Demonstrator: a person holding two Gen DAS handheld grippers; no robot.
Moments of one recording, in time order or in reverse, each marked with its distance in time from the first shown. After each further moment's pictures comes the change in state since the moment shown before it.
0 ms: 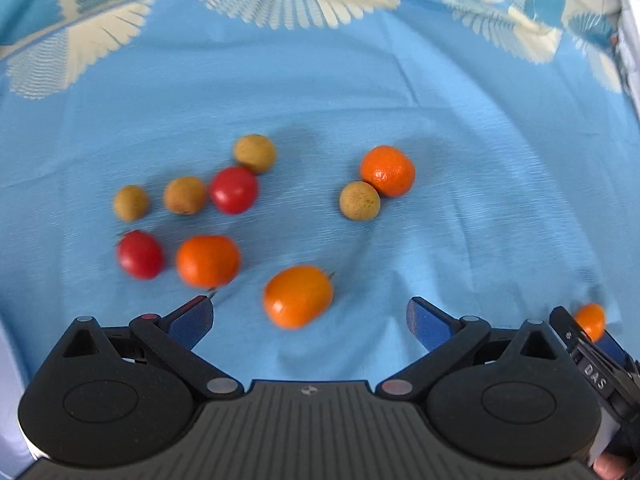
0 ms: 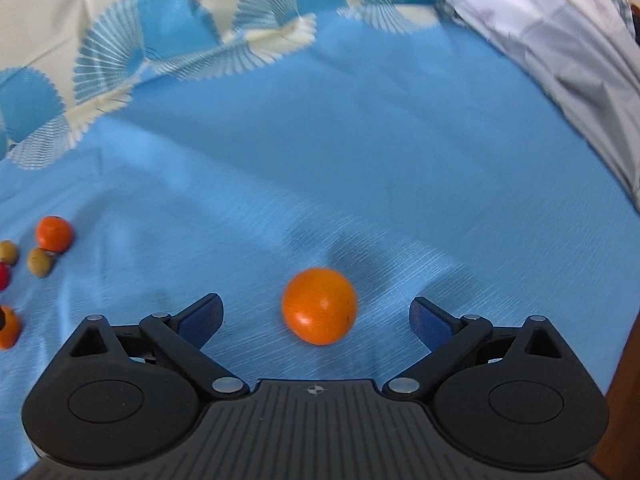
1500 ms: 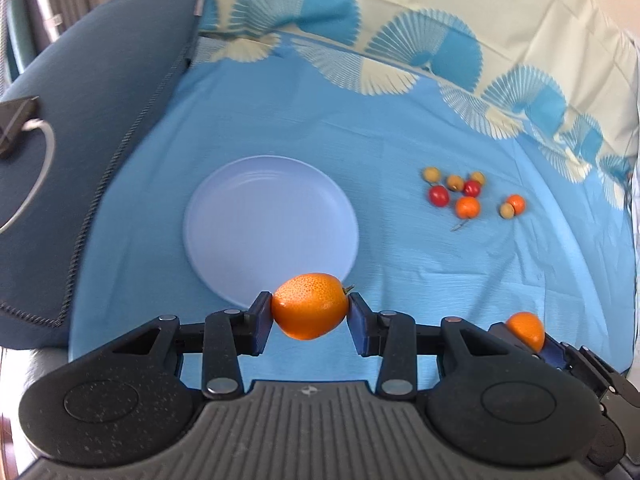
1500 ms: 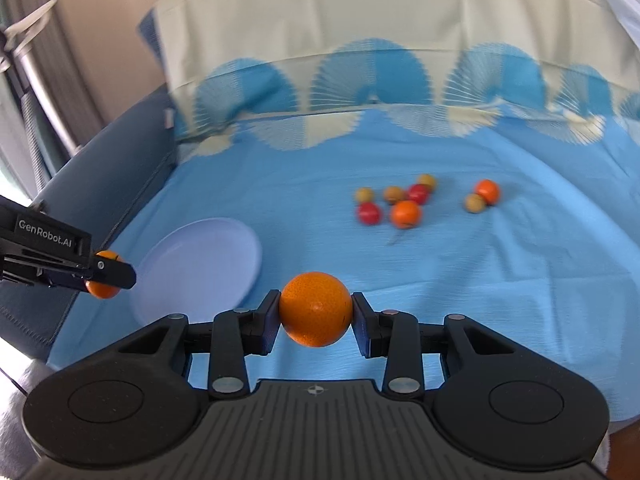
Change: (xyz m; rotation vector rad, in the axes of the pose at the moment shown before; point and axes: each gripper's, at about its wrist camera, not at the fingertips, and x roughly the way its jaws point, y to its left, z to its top) left arm -0.231 0.261 -0.234 -0.342 -0.244 0.032; right arm -0.261 0.222 -0.130 -0.431 -0.044 0.552
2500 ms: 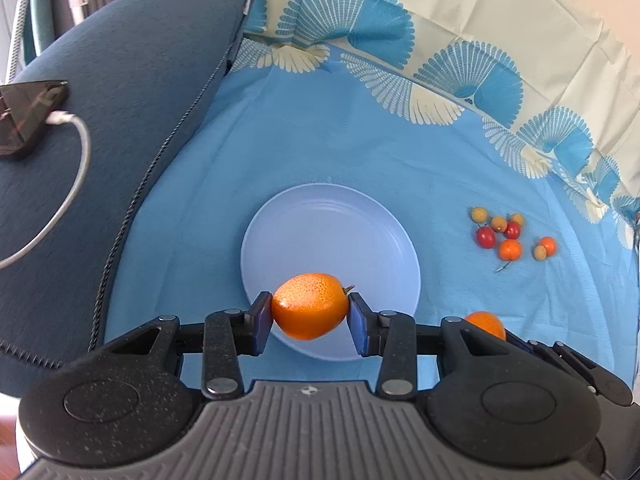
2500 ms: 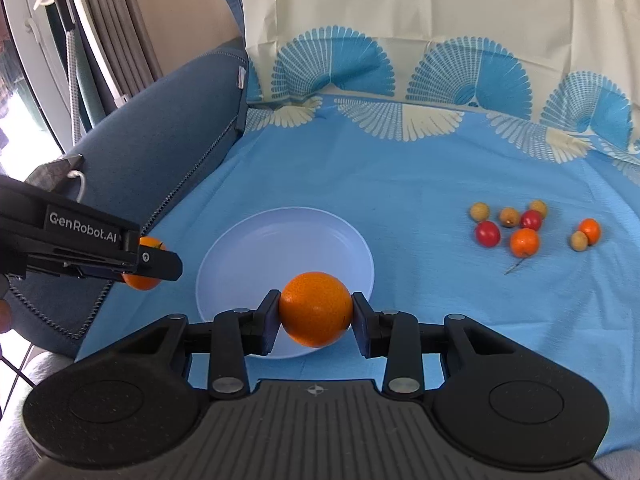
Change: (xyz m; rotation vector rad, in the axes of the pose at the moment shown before) left arm 0.041 0.073 0.034 -0.062 -0.019 -0.008; right arm 0.070 0.106 0.018 -0.145 0.070 0.064
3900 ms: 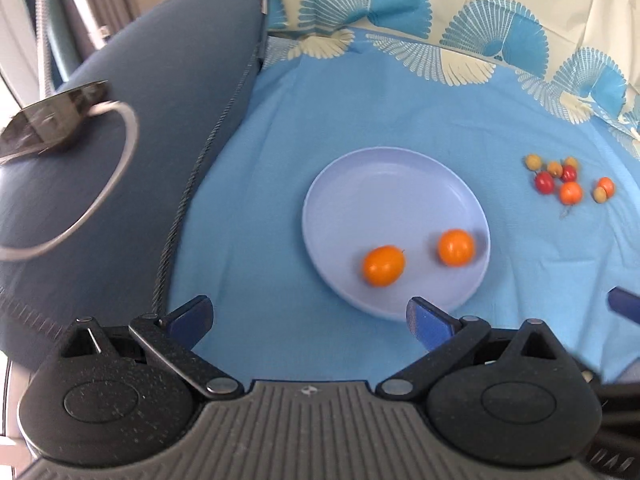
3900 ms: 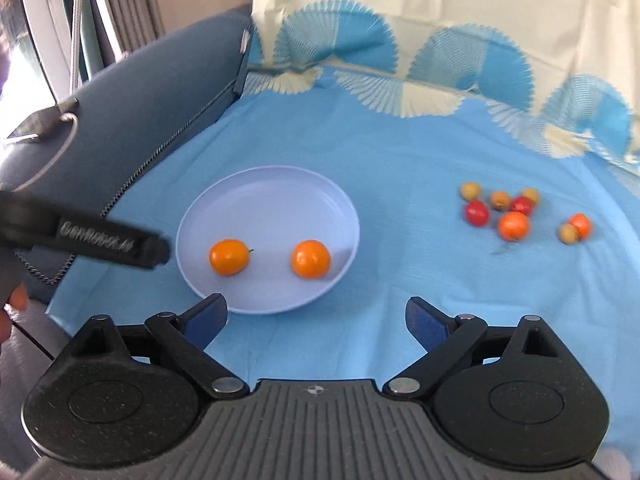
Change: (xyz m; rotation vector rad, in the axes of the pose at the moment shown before) left arm -0.009 0.009 -0.053 0.133 -0.033 0.206; right arm -0.013 0.005 -0.024 -0.077 0.047 -0.062
